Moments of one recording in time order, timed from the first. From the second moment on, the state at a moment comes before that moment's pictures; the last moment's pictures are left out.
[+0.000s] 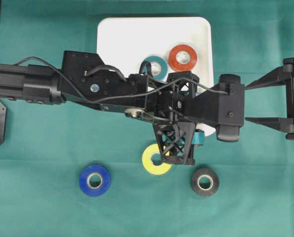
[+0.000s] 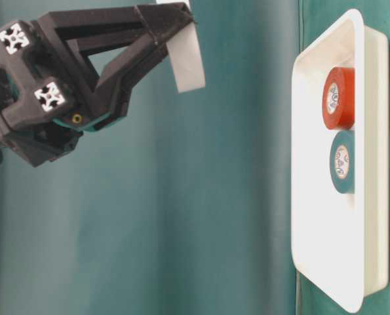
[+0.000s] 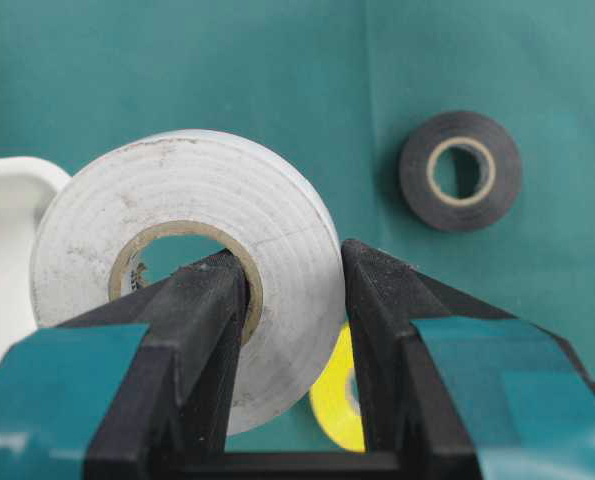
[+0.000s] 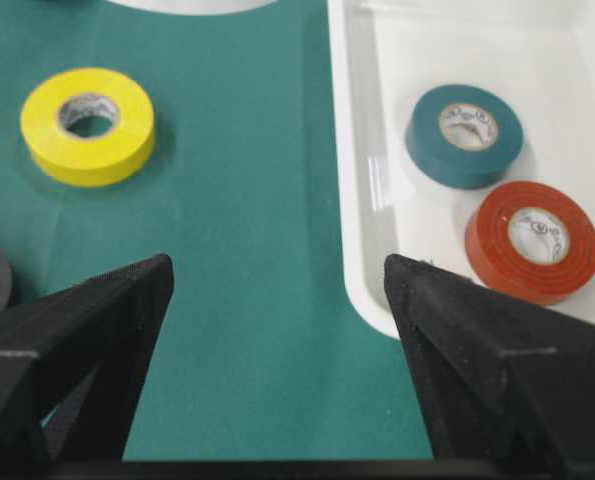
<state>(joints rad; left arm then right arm) -0.07 0.25 -0.24 0.01 0.90 0.01 -0.03 -0.90 1.17 -0.21 0.18 0.26</state>
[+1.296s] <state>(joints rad) -0.12 -0.15 0.28 0.01 0.82 0.00 -0.04 -0.90 1.17 -0.21 0.18 0.26</state>
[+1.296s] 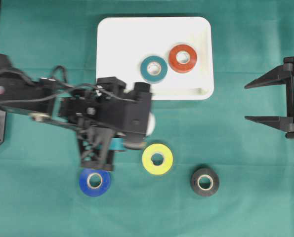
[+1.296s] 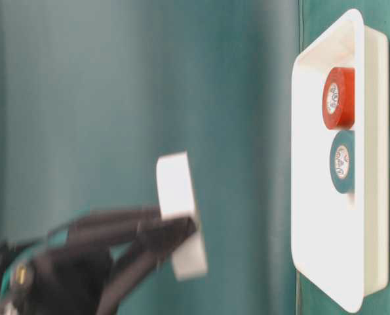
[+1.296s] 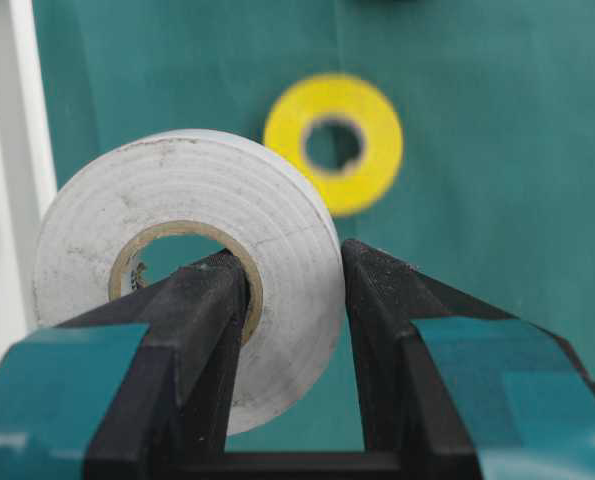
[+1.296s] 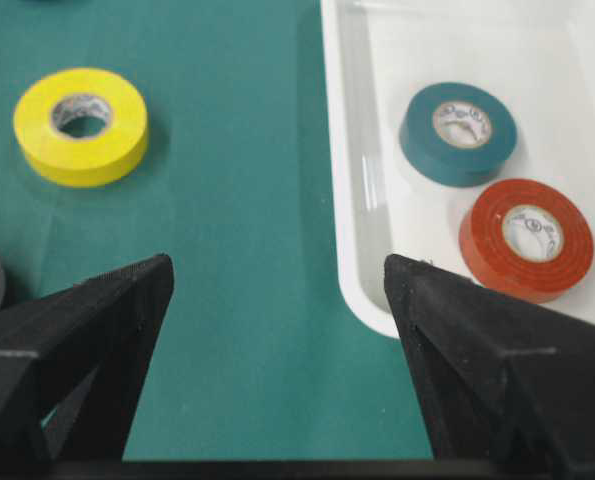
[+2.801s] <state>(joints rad) 0.09 -0.27 0.47 0.01 0.69 0.00 -0.04 -0.90 1.17 -0.23 0.19 0.25</state>
